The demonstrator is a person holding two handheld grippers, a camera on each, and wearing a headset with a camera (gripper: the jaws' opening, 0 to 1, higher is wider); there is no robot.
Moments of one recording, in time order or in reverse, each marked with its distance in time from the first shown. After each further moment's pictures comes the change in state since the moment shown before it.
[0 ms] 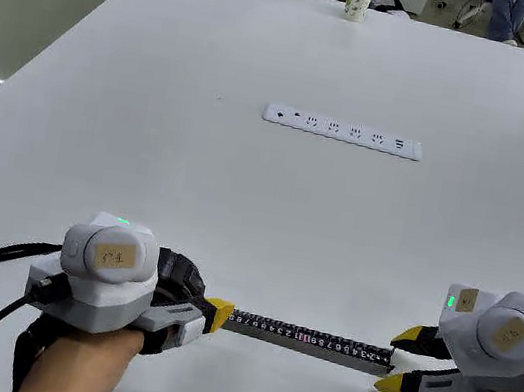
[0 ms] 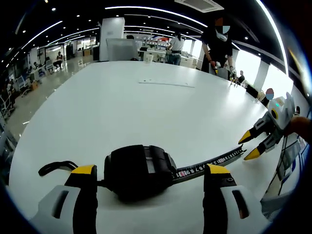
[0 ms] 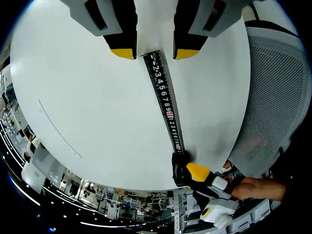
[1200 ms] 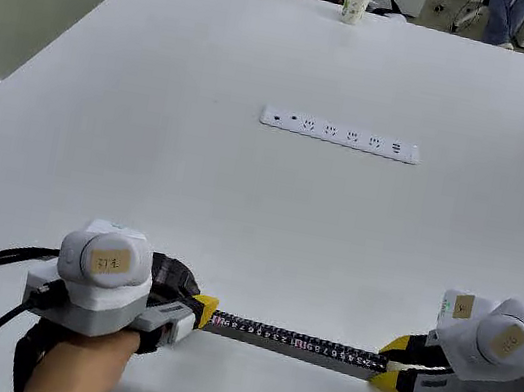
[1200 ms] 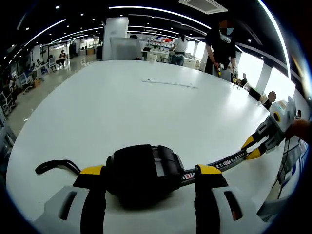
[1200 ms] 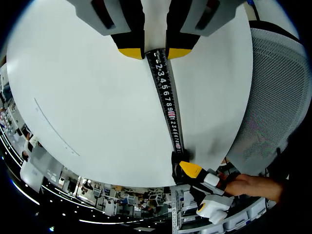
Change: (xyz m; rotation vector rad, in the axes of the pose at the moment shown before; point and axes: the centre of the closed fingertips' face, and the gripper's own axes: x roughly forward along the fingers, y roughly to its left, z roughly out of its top) left arm 0.009 0.007 -0.003 -0.028 -0.005 0.013; right arm 0.007 -0.003 -0.001 -0.002 -0.044 0.032
